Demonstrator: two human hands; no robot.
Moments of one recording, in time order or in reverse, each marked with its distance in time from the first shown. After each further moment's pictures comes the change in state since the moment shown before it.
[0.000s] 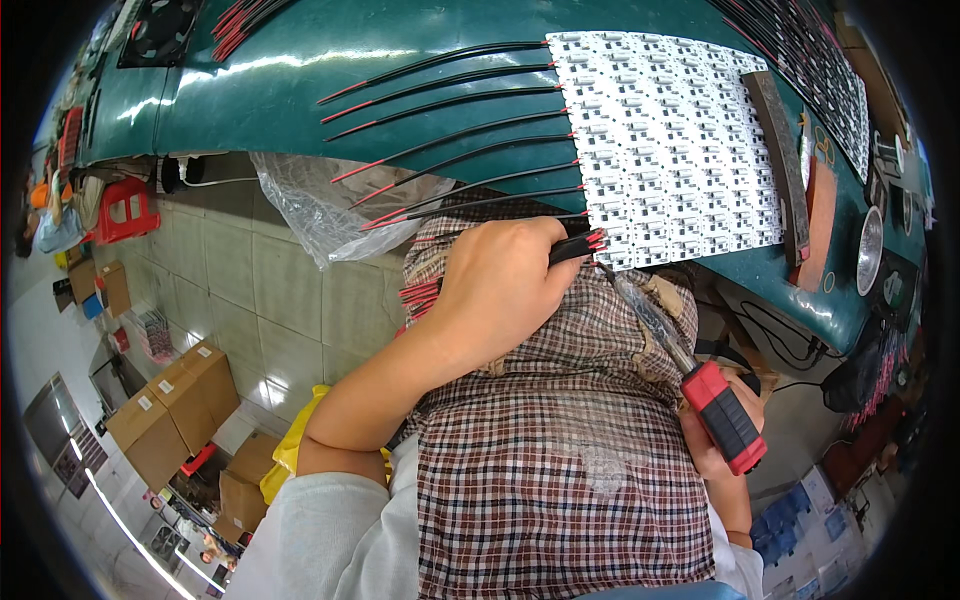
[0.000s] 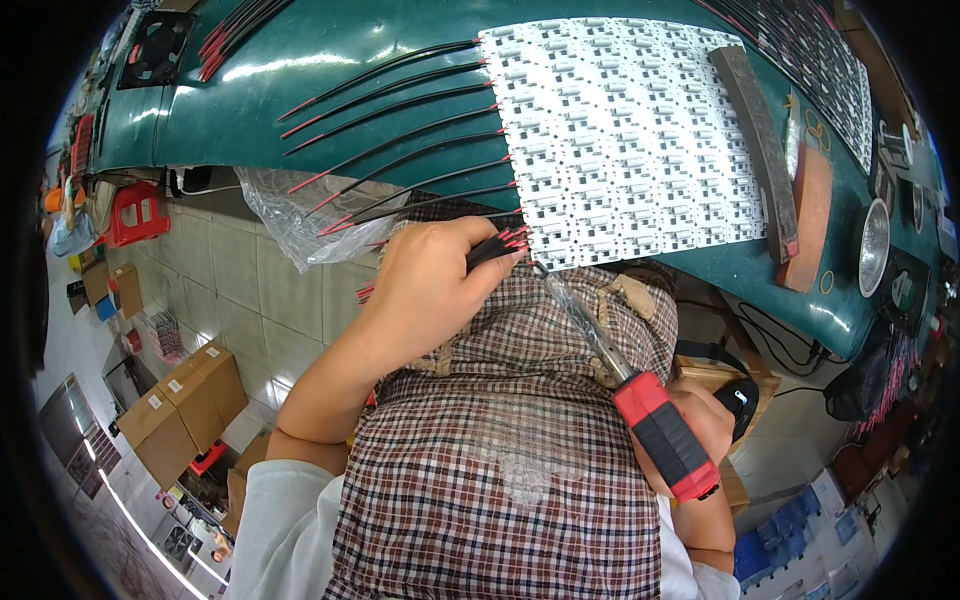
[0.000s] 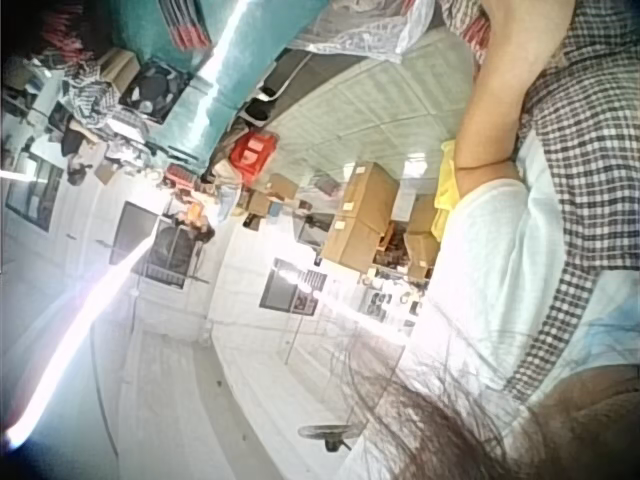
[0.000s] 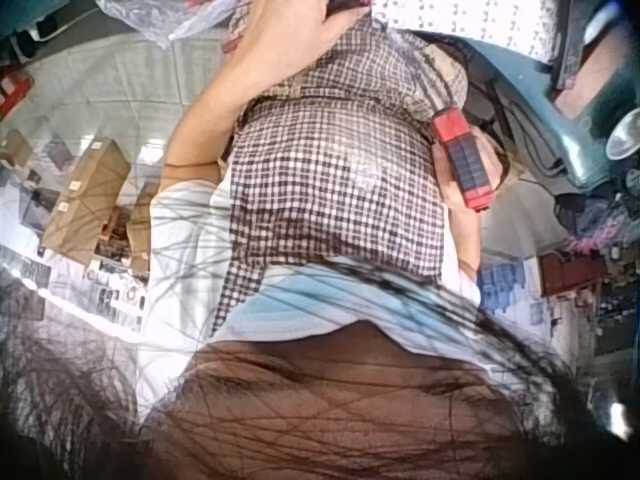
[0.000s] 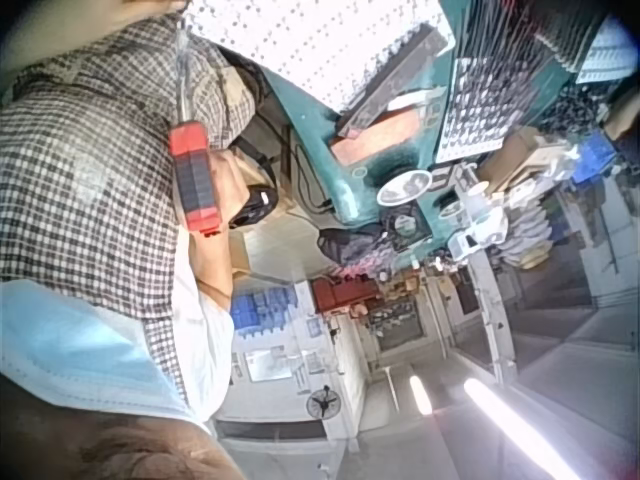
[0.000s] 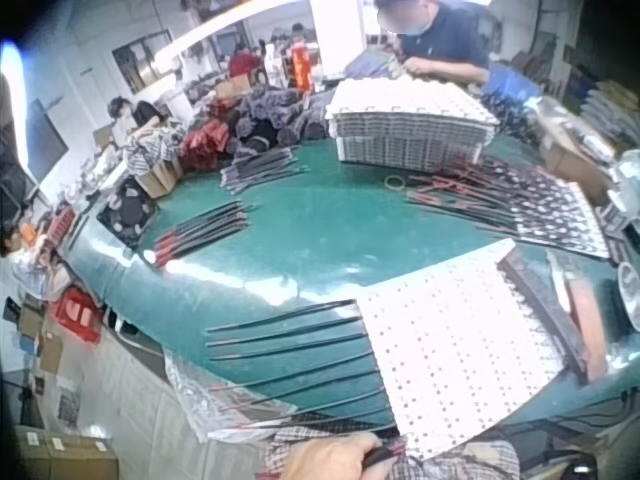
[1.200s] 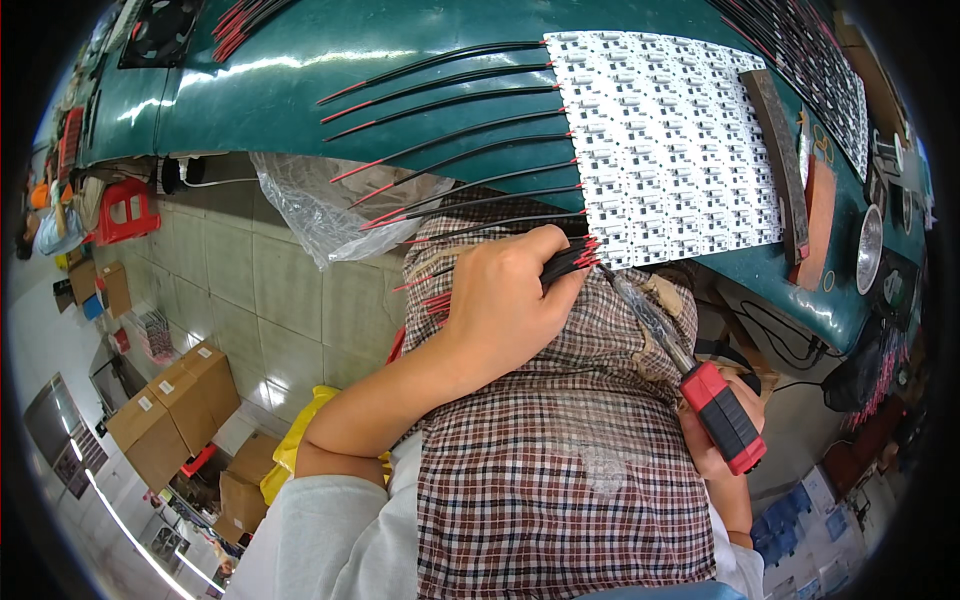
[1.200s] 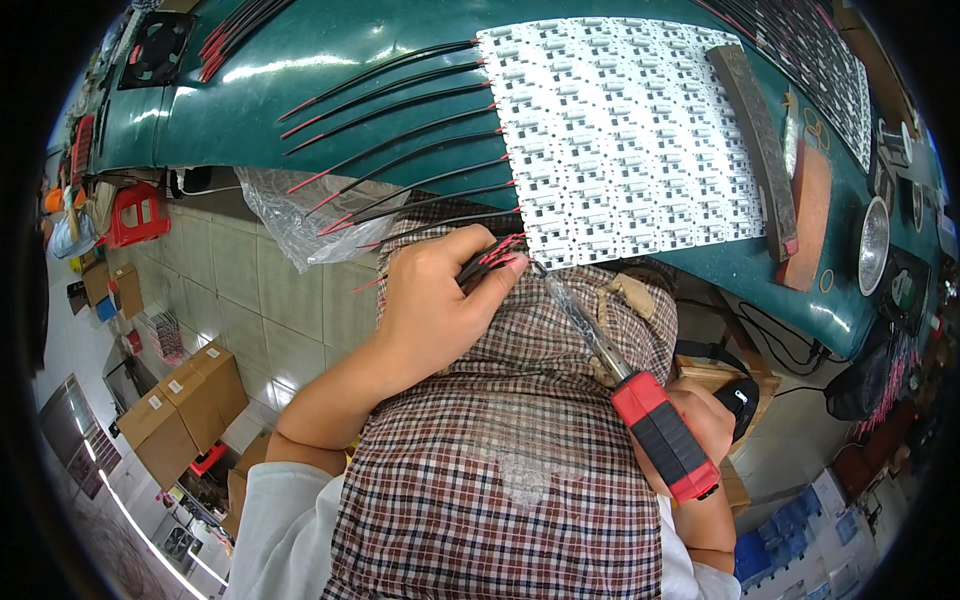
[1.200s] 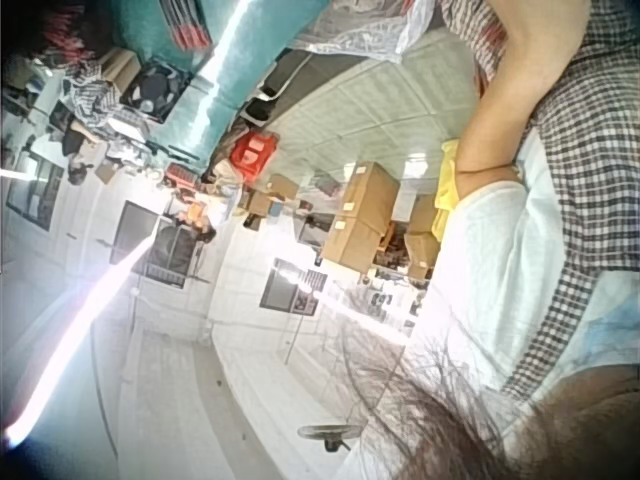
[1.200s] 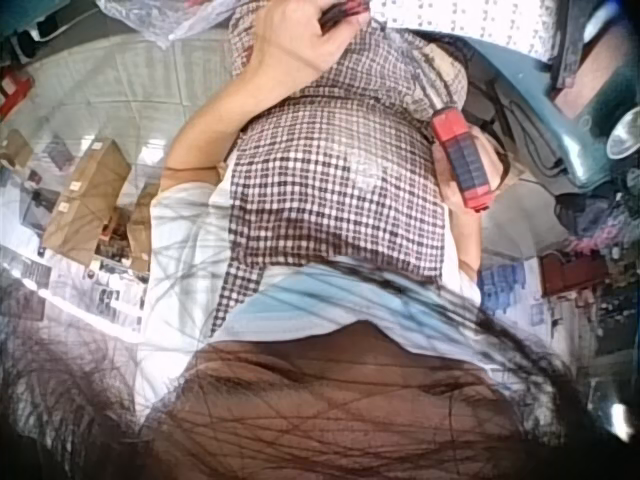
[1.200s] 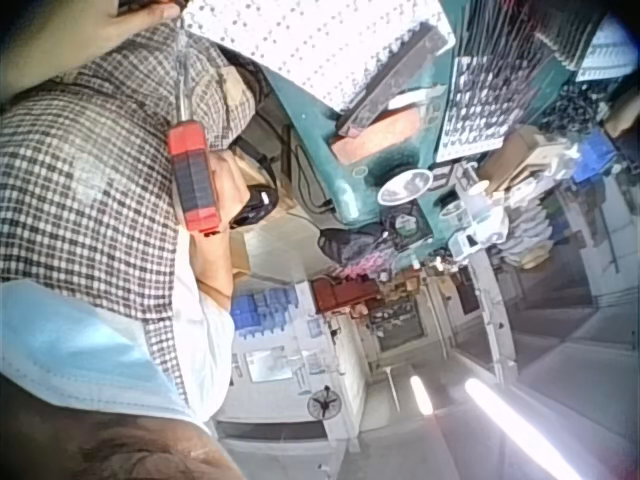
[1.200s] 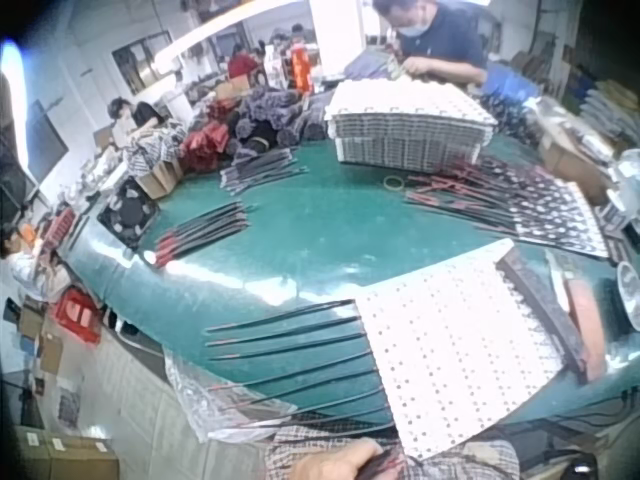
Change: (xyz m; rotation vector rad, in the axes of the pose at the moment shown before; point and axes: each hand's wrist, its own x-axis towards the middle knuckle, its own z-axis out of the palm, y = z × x) left_hand -0.015 0.000 0.016 -0.106 0.157 0.022; right_hand -0.001 -0.001 -0.001 -0.032 0.003 -0.006
